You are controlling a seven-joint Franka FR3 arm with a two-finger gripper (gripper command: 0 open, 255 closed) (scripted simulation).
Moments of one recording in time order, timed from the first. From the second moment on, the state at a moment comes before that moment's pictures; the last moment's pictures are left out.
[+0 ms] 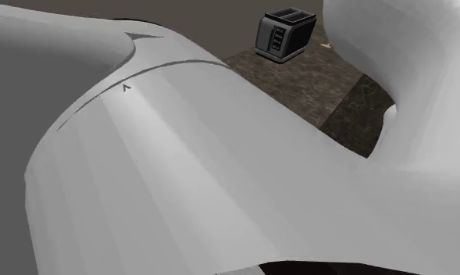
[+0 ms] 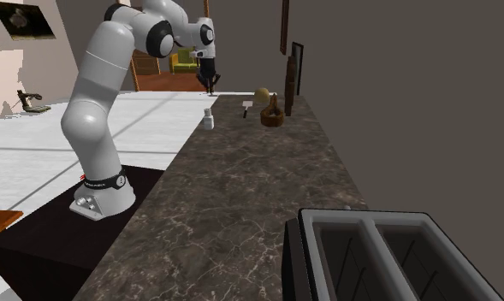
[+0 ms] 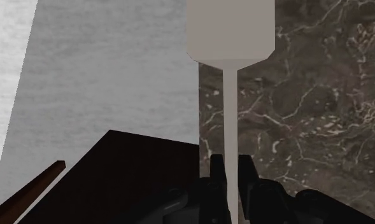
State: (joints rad) arm 0.74 0.54 0.84 -1.44 -0.42 1.74 3.00
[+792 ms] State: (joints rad) arm 0.77 0.57 0.76 -1.55 -0.42 1.88 3.02
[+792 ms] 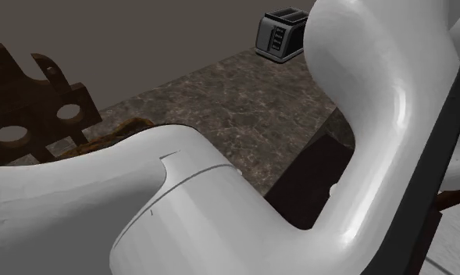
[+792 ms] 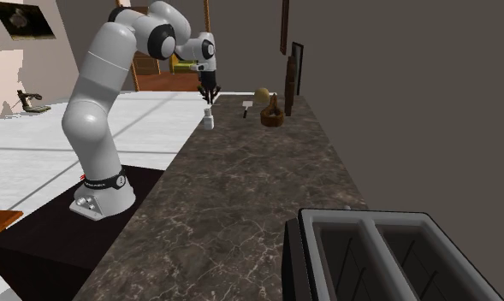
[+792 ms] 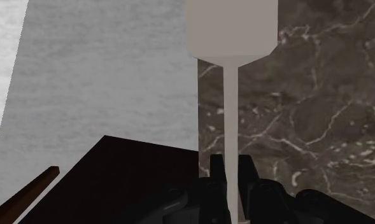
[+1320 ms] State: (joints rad) arm 0.81 0.58 0.70 -1.59 -0.42 1.95 3.02
